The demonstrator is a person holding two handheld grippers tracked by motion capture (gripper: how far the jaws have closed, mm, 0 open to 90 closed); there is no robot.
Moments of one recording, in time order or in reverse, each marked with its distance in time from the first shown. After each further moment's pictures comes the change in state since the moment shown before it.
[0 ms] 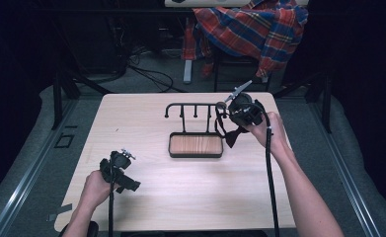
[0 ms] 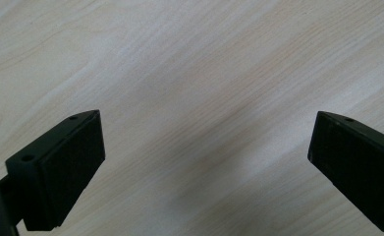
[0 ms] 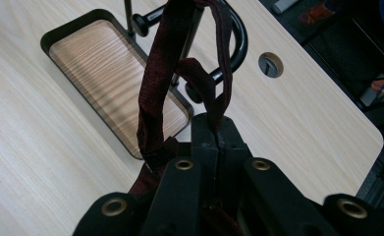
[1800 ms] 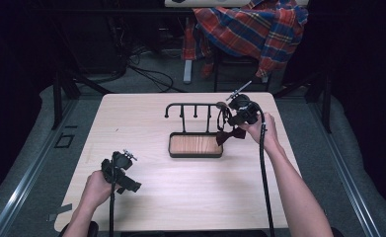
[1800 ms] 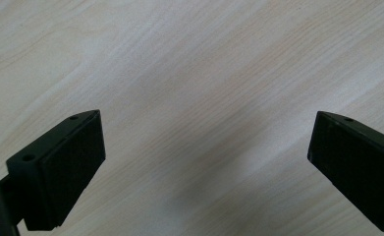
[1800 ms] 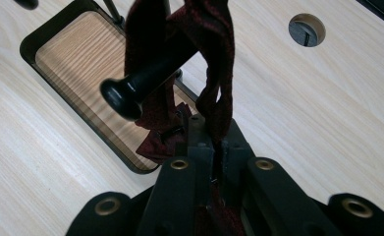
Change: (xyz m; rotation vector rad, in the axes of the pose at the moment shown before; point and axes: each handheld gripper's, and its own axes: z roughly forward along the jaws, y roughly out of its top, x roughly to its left) left arm -0.003 0.002 0.001 0.021 0.000 0.029; right arm -0.028 -0.009 0.060 0.067 0.144 0.164
